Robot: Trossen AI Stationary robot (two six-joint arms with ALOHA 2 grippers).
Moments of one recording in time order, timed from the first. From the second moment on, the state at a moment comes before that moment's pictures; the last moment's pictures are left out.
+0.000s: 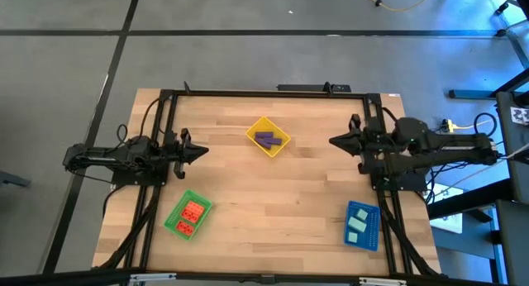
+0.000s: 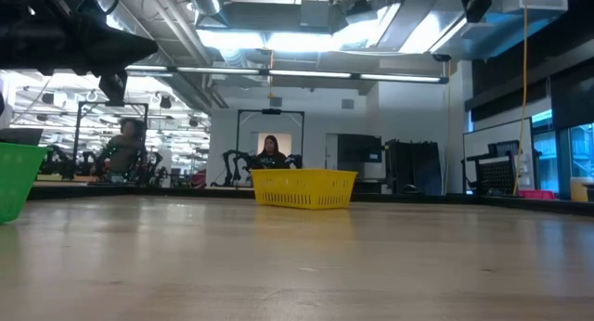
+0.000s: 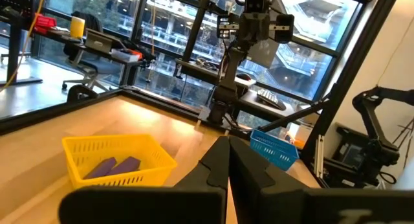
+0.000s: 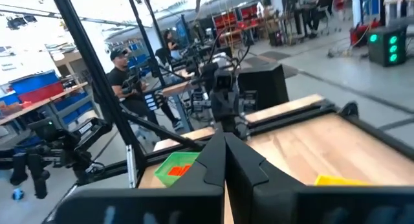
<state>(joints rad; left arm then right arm) -0.01 0.00 0.01 0.17 -0.14 -0.33 0.04 0.58 0.61 0.00 0.04 0.32</state>
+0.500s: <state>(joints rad) -0.01 0.00 0.01 0.17 -0.14 -0.33 0.04 0.35 0.40 0.11 0.00 0.31</state>
